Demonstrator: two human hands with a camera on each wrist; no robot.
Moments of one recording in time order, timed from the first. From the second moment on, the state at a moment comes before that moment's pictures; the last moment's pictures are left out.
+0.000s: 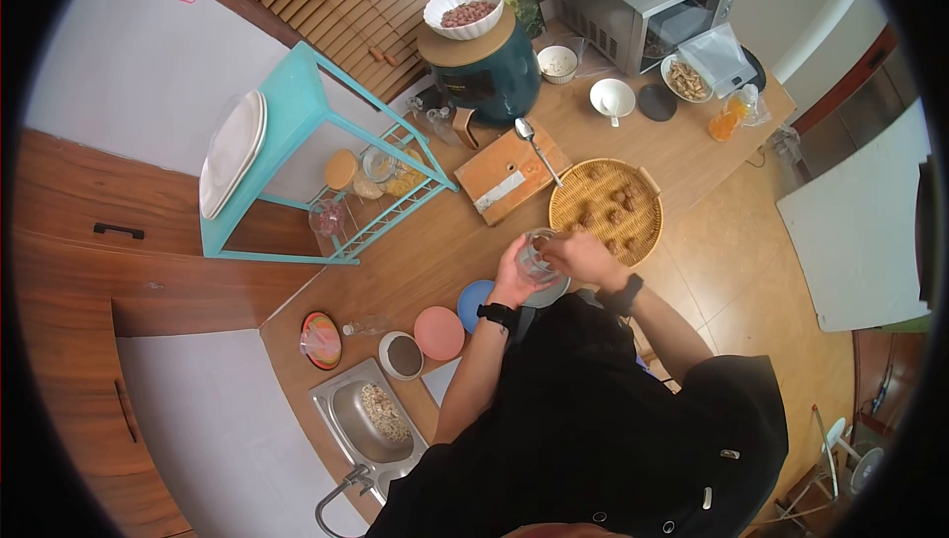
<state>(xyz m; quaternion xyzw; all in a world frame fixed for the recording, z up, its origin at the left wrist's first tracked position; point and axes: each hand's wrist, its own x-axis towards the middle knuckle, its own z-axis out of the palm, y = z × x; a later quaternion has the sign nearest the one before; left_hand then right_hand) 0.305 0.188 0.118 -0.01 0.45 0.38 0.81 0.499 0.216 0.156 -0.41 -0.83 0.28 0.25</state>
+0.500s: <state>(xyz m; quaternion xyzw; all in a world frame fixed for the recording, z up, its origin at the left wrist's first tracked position) 0.308 0.186 0.138 0.05 0.46 0.31 0.83 0.502 0.236 0.170 -0.35 -0.84 0.39 0.14</state>
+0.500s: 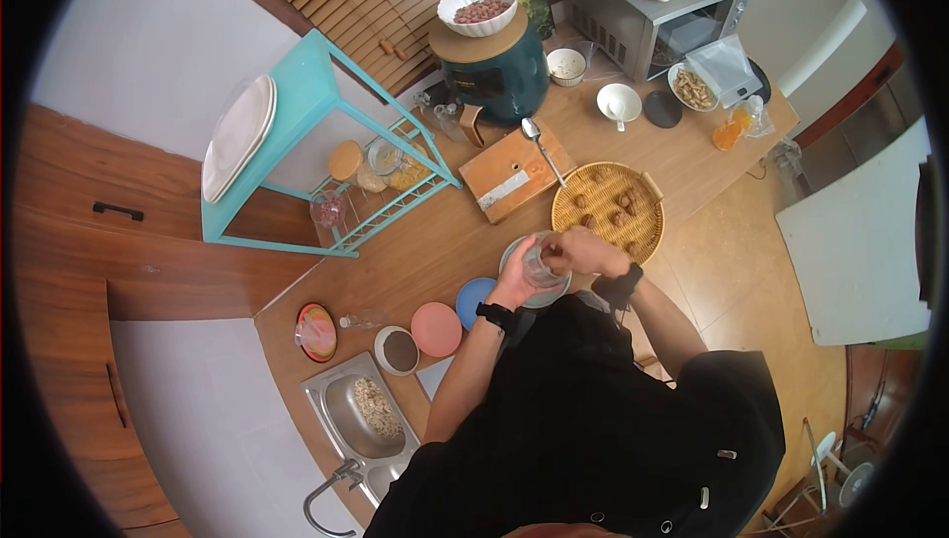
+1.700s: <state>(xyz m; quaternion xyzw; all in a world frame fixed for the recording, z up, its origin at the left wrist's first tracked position) 0.217 0.105 0.149 0.08 0.41 0.49 0.76 0.503 0.262 0.127 -0.56 -0.47 0.64 0.23</state>
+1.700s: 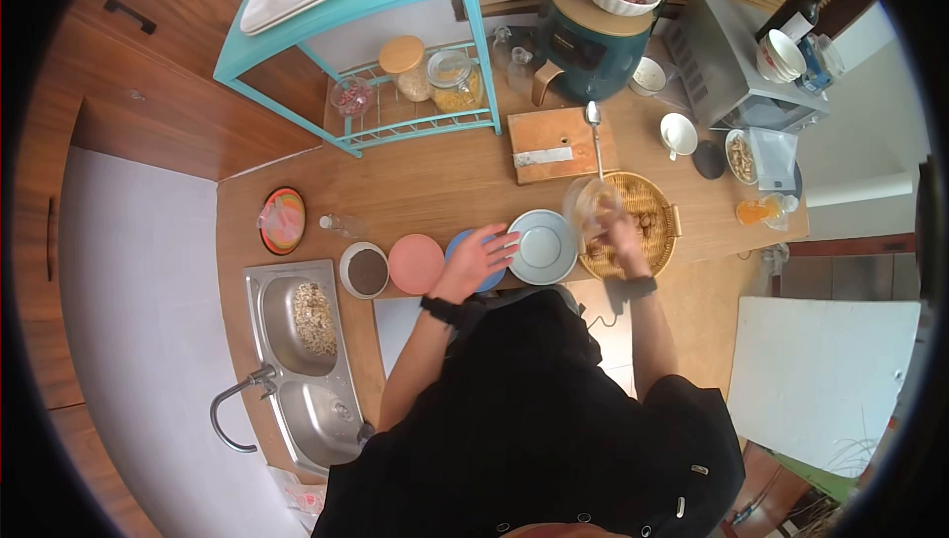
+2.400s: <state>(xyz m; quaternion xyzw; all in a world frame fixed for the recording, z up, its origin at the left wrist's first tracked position) 0.149 -0.040 0.155 -0.21 0.40 0.71 0.54 0.572 0.465 0.008 -0.74 -0.56 0.34 0.16</state>
